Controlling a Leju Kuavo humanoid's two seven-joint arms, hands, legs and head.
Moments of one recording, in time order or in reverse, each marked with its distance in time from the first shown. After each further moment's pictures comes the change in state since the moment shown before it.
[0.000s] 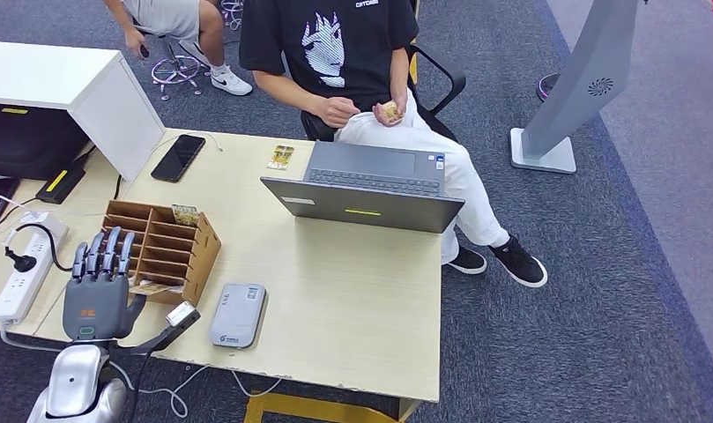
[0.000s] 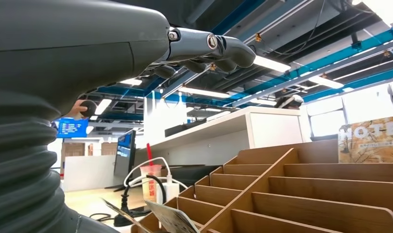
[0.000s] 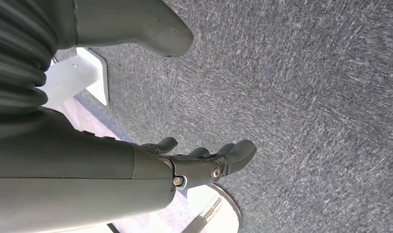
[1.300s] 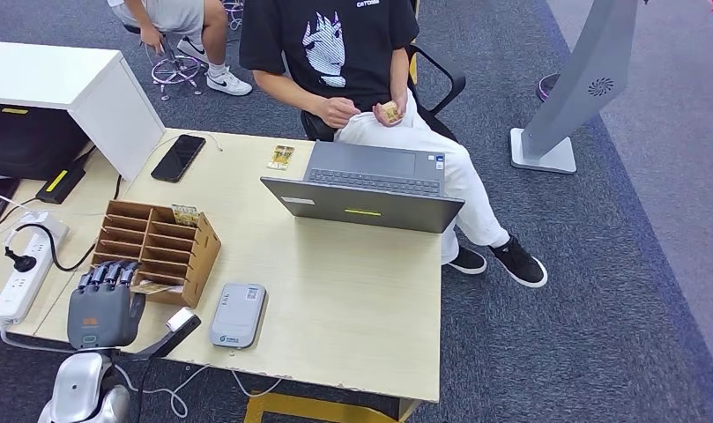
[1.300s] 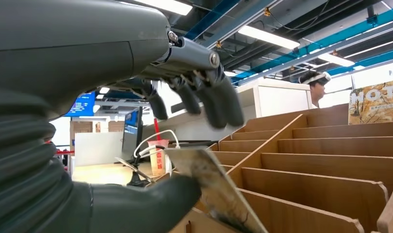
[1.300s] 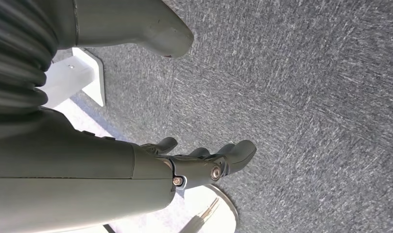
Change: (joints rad) left arm 0.003 -0.039 0.050 0.061 0.055 0.000 -0.052; right arm -0.002 0.000 0.015 -0.001 -0.018 -0.003 -0.011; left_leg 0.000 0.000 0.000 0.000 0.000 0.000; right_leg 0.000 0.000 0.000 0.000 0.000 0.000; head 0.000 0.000
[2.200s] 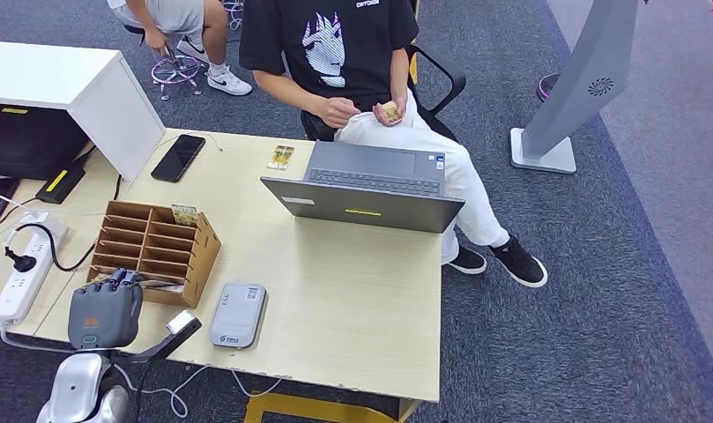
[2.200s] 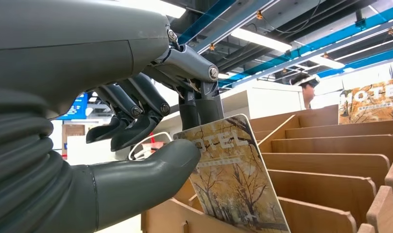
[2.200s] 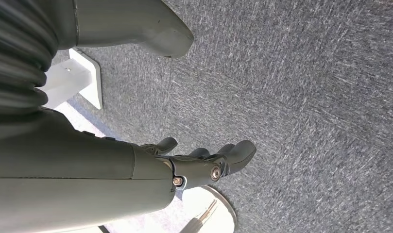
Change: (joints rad) left arm 0.004 0.000 0.007 -0.009 -0.004 0.001 -0.042; right arm -0.003 0.001 0.001 0.000 -0.016 -0.002 -0.013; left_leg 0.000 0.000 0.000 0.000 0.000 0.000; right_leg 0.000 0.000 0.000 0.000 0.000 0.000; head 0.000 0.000
